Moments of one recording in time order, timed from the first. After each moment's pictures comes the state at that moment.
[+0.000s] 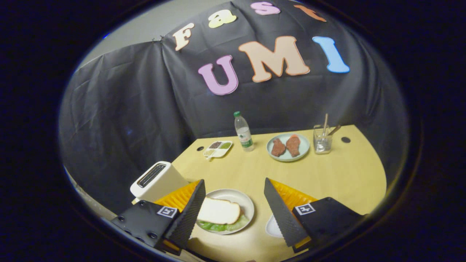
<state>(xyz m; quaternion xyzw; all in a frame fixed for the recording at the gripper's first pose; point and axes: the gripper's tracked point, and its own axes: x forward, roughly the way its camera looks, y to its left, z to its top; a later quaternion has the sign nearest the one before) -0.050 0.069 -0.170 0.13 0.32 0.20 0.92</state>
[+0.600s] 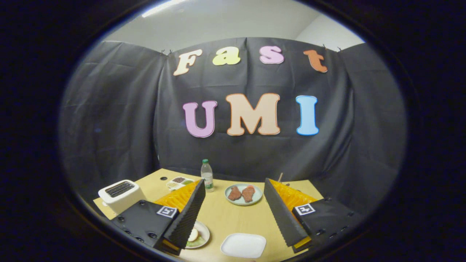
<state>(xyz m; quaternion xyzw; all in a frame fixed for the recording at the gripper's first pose) -0.027 0.006 -0.068 0.04 0.13 0.09 0.99</state>
